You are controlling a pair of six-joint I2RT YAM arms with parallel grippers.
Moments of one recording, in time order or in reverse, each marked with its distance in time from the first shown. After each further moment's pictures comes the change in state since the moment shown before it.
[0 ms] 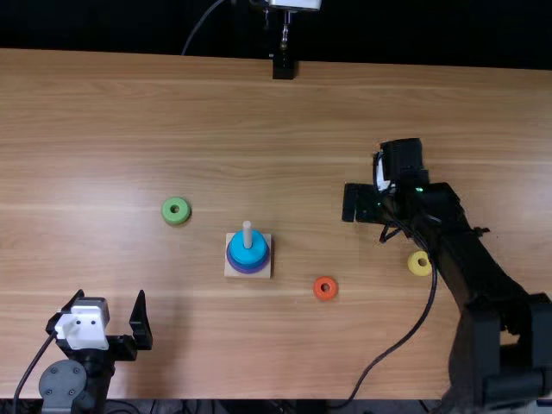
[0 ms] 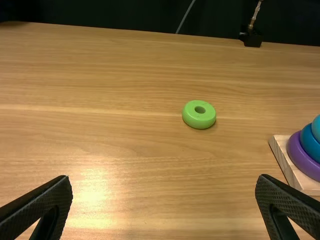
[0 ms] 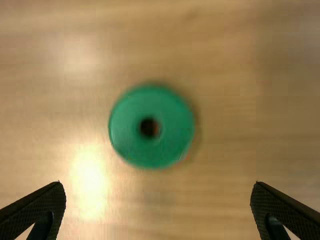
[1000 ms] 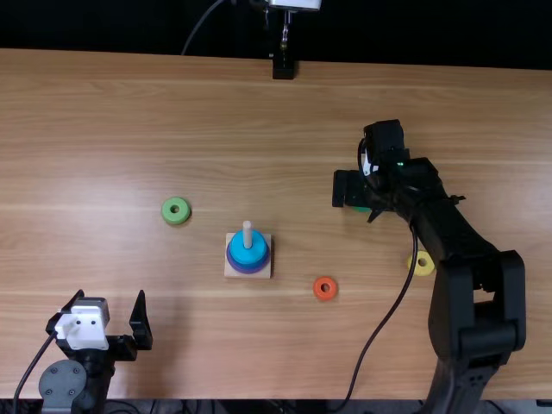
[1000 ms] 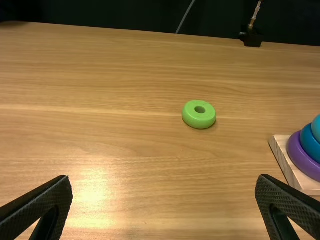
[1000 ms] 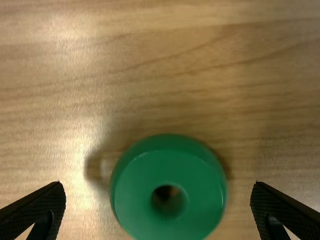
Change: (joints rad) left arm 0.000 0.000 0.000 0.000 0.000 0.000; right arm 0.010 0.217 0.204 -0.043 0.019 0.013
